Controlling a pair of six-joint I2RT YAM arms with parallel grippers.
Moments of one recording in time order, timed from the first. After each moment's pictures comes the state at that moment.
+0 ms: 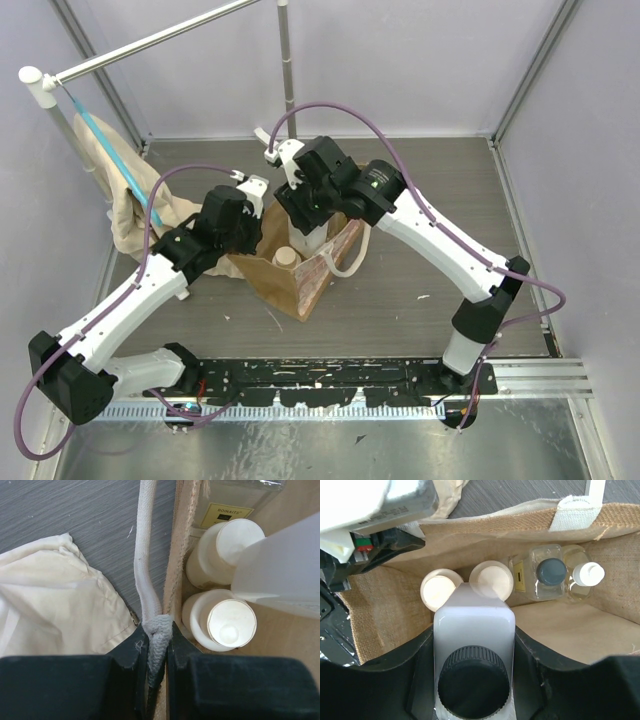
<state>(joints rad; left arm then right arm) -0.63 1.14 1.06 -0.59 -0.15 -0.10 0.91 1.71 2.00 -1.05 0.08 0.01</state>
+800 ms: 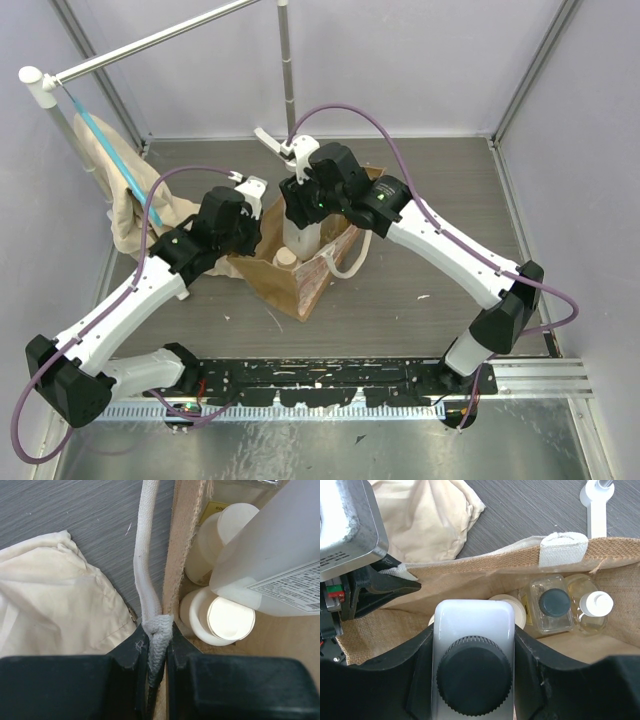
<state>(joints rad) -0.63 1.13 1.06 -0.60 -0.14 -0.11 0.85 1.60 1.69 -0.67 0.02 0.10</state>
